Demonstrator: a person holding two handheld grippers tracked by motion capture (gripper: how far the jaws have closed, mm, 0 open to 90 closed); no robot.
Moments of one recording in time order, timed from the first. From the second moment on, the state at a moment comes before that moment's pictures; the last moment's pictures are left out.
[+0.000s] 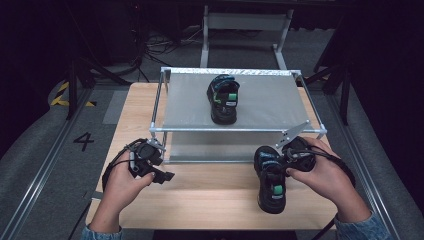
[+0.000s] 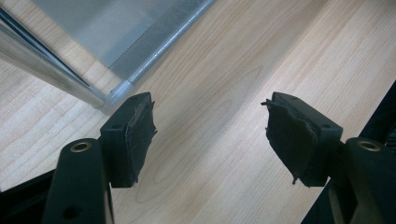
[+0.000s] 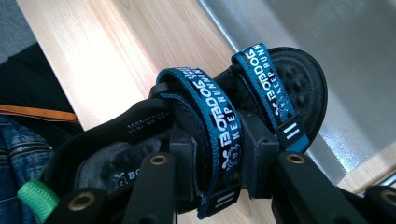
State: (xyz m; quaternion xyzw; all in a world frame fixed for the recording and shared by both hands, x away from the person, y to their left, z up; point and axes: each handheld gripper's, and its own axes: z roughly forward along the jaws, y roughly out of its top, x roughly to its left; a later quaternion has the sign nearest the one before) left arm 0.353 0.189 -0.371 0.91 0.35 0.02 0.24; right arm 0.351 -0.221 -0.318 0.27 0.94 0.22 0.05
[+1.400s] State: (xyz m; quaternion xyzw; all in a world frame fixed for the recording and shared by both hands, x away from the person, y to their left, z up) left arm 0.352 0.192 -0.372 0.90 0.36 0.01 0.24; right arm 0.354 -0.221 -0.203 0.24 0.93 0.26 0.04
